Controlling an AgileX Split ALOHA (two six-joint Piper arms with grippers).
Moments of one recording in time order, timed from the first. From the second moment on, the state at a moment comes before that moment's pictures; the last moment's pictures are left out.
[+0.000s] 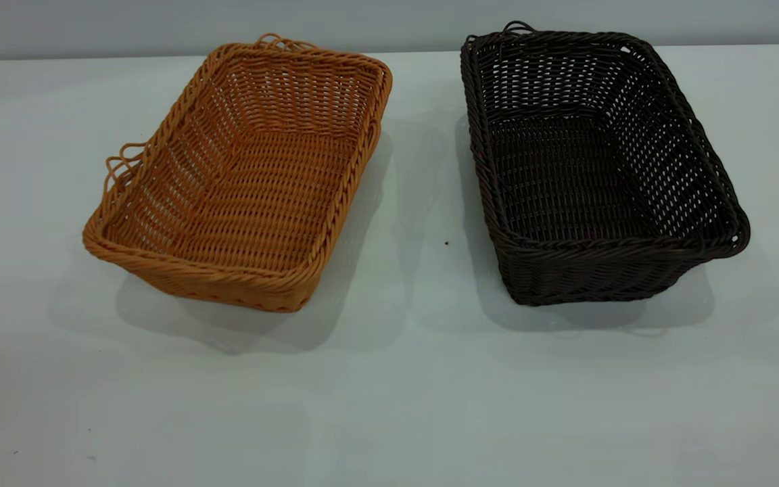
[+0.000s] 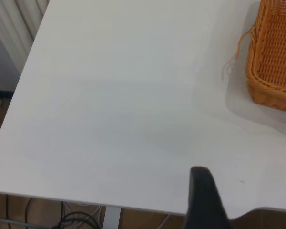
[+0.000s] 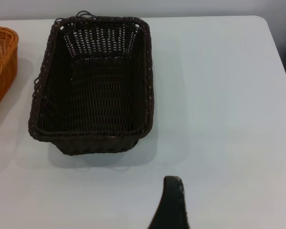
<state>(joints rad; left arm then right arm) 0.04 -0.02 -0.50 0.06 1.13 -0.09 0.08 -0.02 -0.47 0.01 1.12 0.02</state>
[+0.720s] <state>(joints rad) 0.04 0.14 -0.50 0.06 1.03 -0.06 0.08 0.14 -0.50 0.03 1.05 -0.02</state>
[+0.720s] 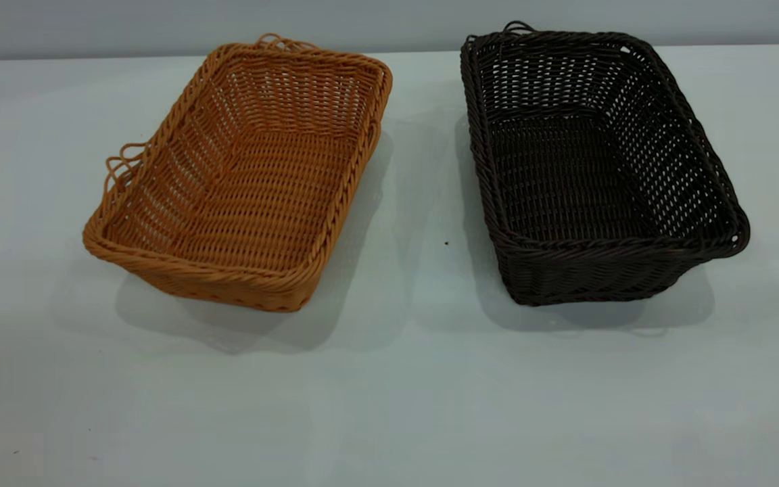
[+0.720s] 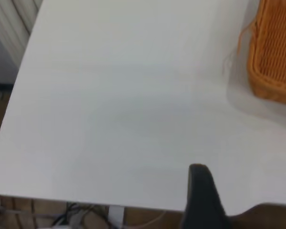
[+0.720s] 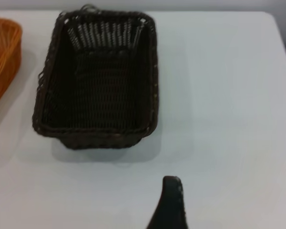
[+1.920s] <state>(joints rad) 0.04 1.31 -0.86 -0.02 0.48 0.07 0.18 1.89 -0.66 1.67 0.72 -0.53</state>
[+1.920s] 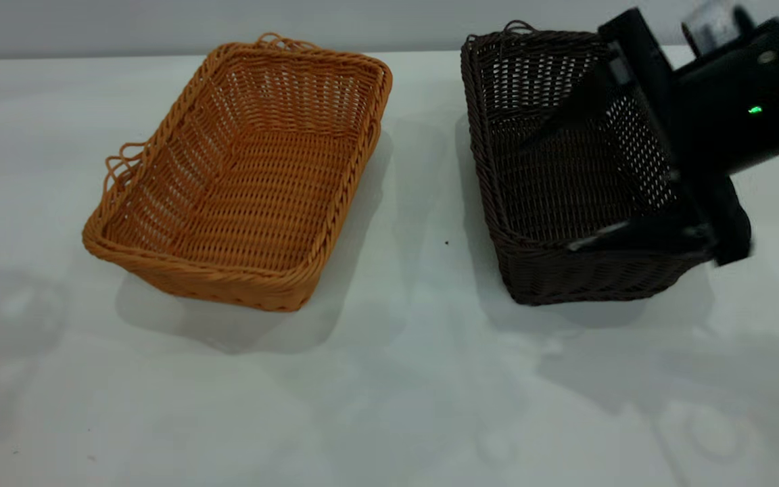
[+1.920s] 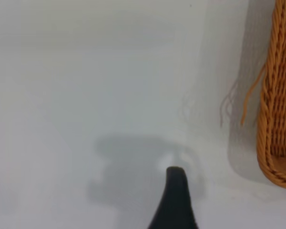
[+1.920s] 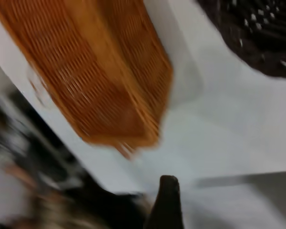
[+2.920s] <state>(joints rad) 0.04 1.45 -0.95 -0.07 0.49 0.07 0.25 2.11 -0.78 1.78 0.37 -0.20</state>
